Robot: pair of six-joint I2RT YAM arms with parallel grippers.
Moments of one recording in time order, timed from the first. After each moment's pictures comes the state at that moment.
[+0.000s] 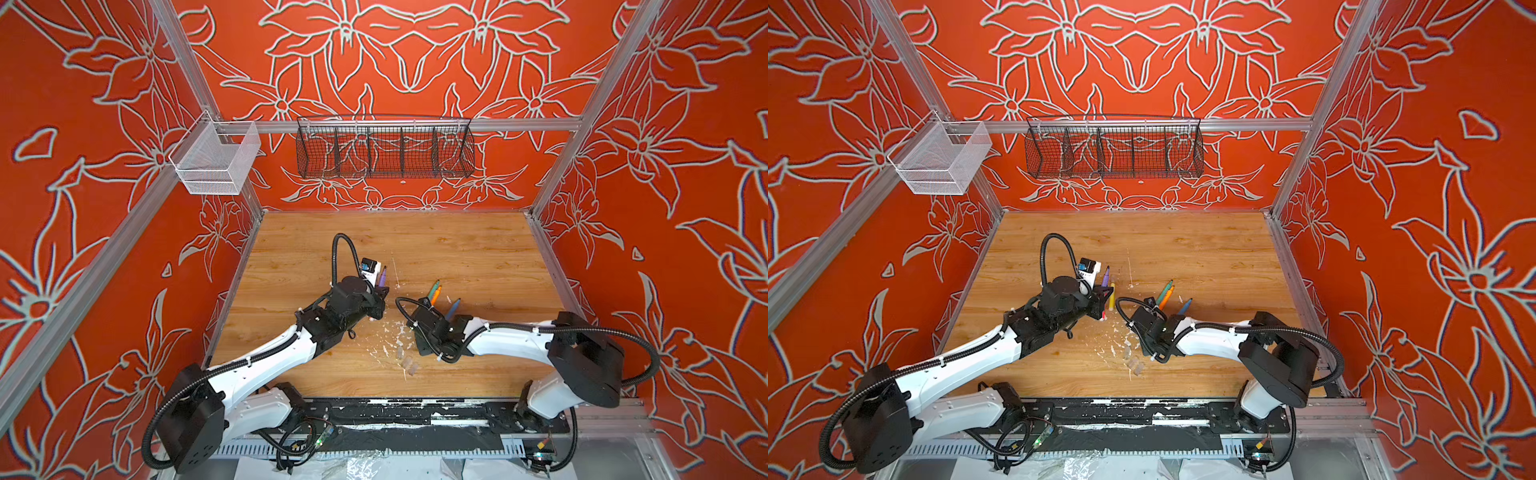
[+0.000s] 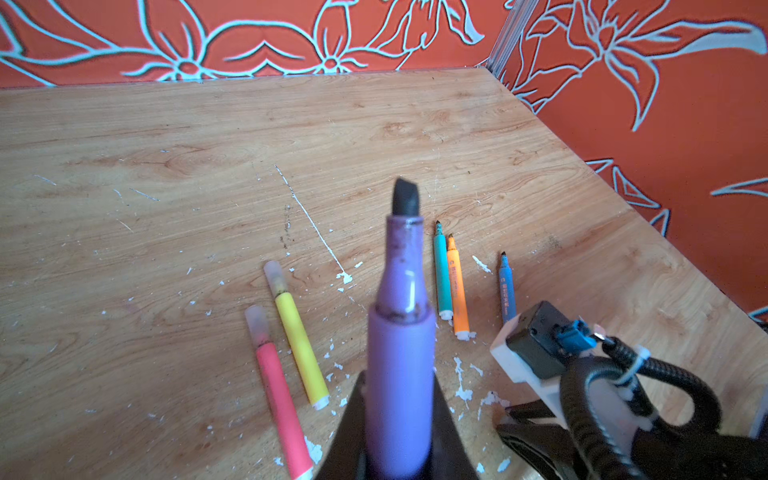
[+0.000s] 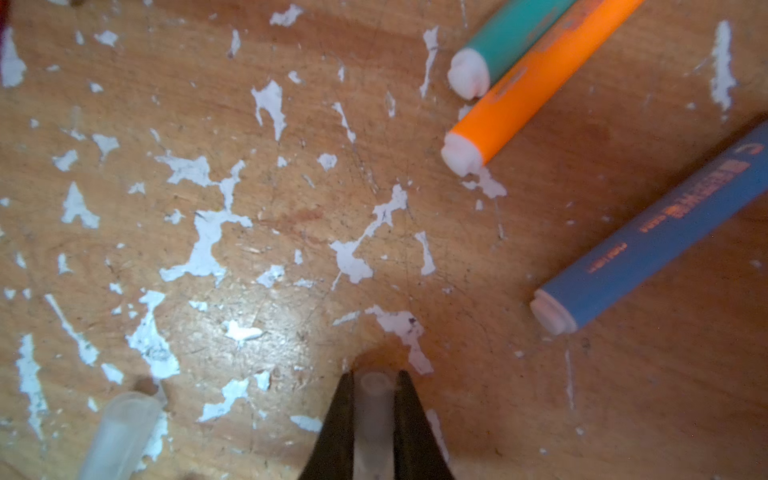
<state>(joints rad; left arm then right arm) -0.67 1.13 0.67 0.00 -0.08 -0.31 1.00 1.56 0.78 -0.43 0.26 0.71</state>
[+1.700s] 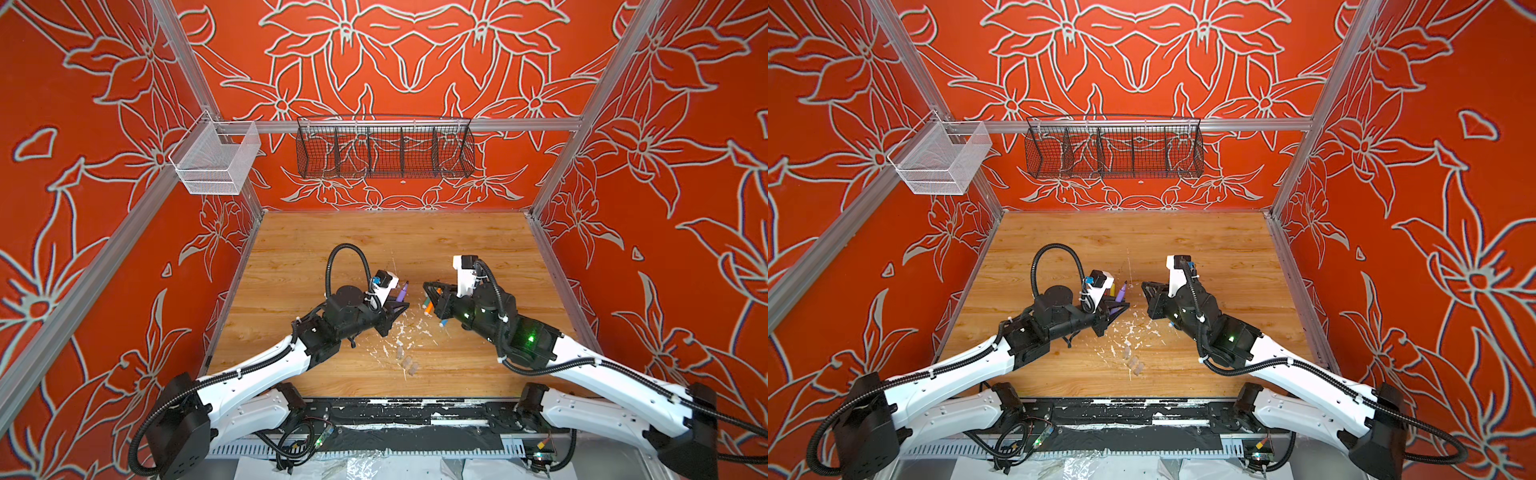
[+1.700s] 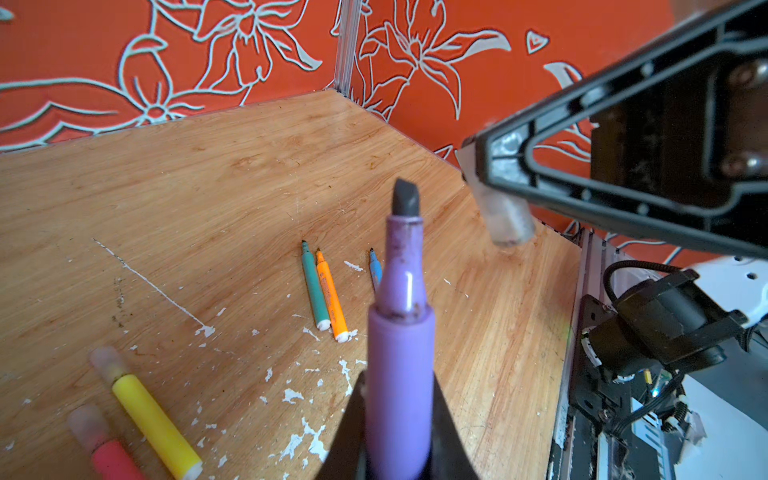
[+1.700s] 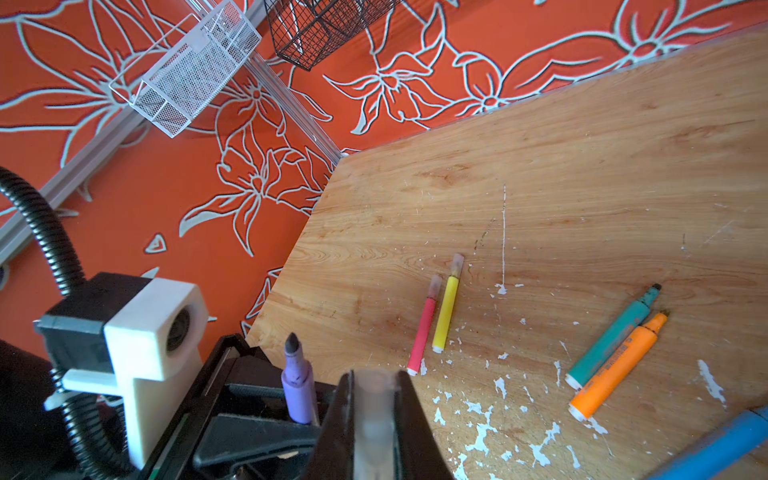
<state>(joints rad) -0.75 1.05 0.61 0.14 0.23 -0.19 0.92 0.95 0.78 -0.10 0.23 0.74</state>
